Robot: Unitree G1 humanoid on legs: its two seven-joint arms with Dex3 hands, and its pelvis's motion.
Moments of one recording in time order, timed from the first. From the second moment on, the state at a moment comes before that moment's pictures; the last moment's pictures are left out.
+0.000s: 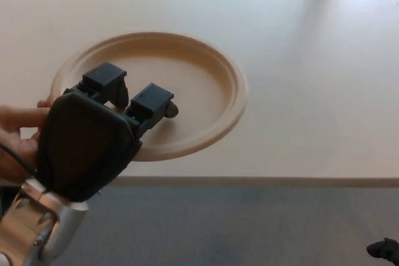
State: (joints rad) left_arm -0.09 0.42 -0.08 -0.25 1.13 -0.36 0.33; right_arm -0.38 -0.43 0.22 1.31 -0.35 -0.19 0.06
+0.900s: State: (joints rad) left_arm -0.30 0.45 -0.23 0.15 1.13 -0.32 0.42; right_arm -0.40 -0.43 0.22 1.31 -0.35 -0.18 0.06
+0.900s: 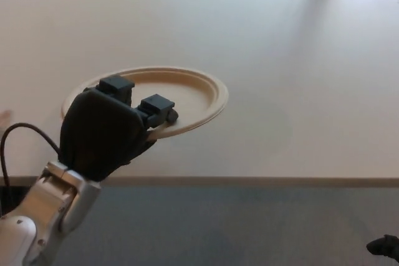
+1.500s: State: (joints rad) left_arm -0.67 0.40 -0.46 0.59 1.13 -0.23 0.39; right_arm -0.41 -0.43 0.22 1.31 -0.35 -0.18 0.06
